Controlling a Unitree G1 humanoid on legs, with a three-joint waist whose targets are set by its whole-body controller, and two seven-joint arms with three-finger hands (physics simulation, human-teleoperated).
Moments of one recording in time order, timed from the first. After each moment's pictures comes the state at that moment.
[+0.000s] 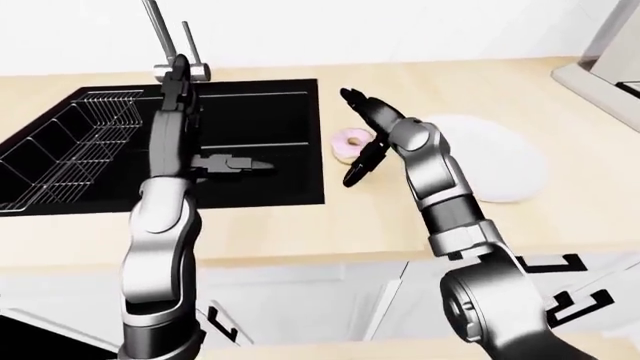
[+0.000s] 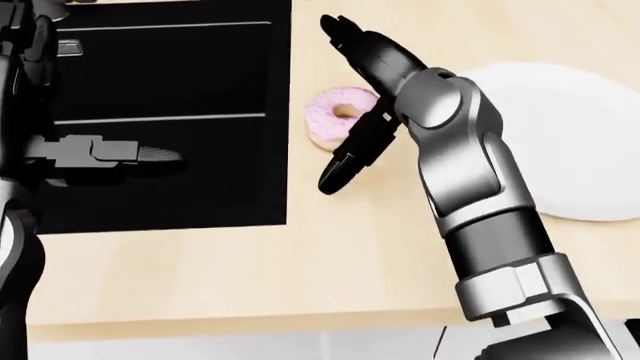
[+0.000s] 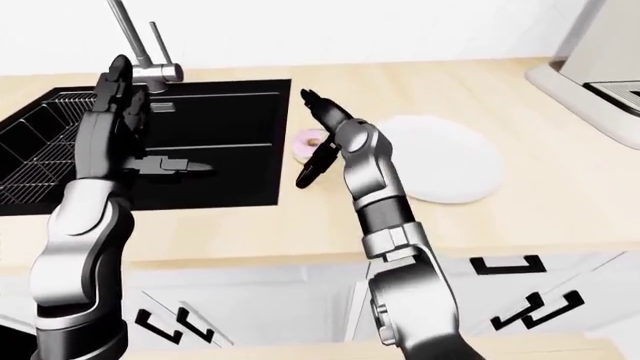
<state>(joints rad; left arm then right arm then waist) -0.52 0.22 0.16 -0.34 0.02 0.57 0.00 -1.06 -0.13 0.01 0.66 -0.57 0.33 0.48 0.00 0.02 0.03</state>
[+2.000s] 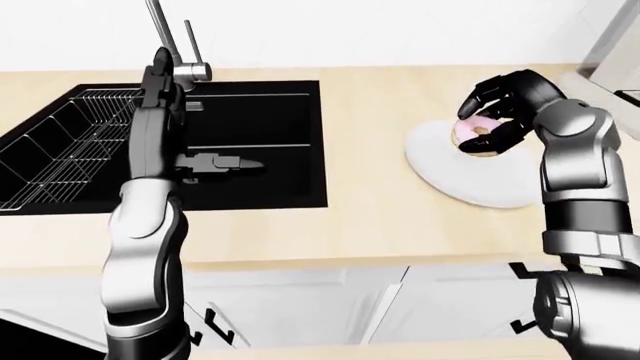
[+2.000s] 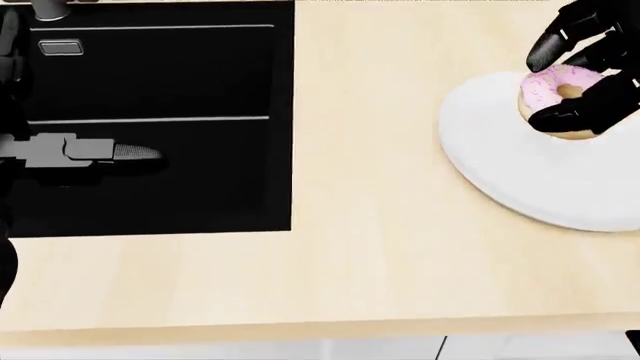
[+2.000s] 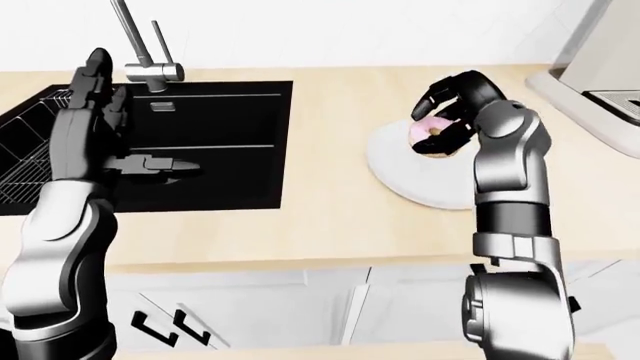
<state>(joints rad) -0.51 0.25 0.19 -0.42 0.00 0.63 0.00 -0.95 -0.57 -0.17 0.51 -0.56 0.39 0.51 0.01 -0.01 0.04</state>
